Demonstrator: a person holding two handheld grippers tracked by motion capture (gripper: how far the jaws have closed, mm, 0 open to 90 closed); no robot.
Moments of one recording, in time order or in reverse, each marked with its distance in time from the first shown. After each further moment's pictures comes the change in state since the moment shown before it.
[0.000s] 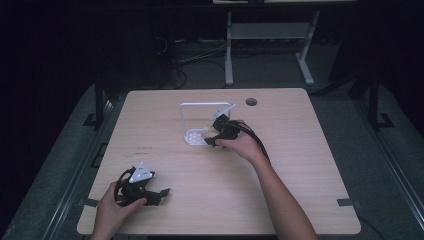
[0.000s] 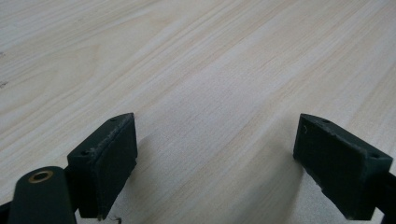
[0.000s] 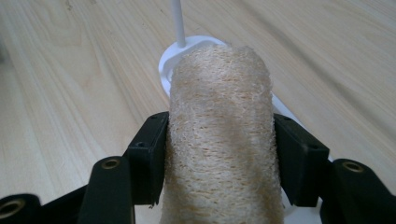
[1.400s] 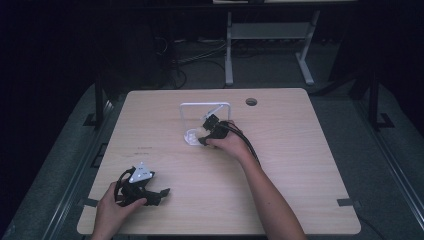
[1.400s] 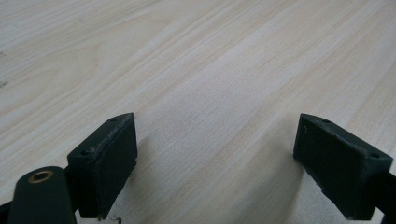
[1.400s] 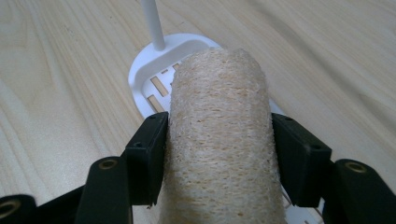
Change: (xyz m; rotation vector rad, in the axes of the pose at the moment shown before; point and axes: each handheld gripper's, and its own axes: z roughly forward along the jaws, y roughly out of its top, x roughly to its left) left arm 0.000 0.000 0.000 -0.001 -0.001 -0.002; right arm 0.000 0.011 0.044 0.049 -0.050 0.011
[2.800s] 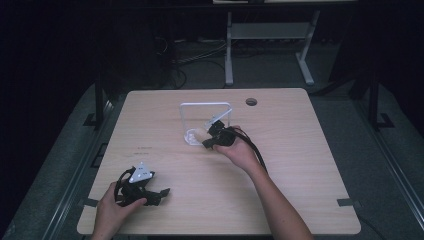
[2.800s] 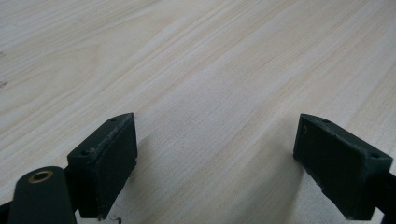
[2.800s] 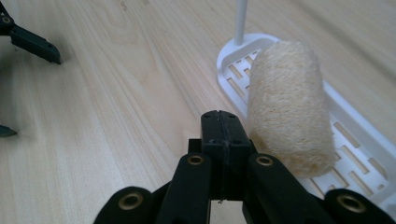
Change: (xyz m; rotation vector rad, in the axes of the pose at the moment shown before) left arm 0.000 0.000 0.000 -0.001 -0.001 -0.001; right arm 0.025 -0.016 -0.050 -0.033 0.147 -0.011
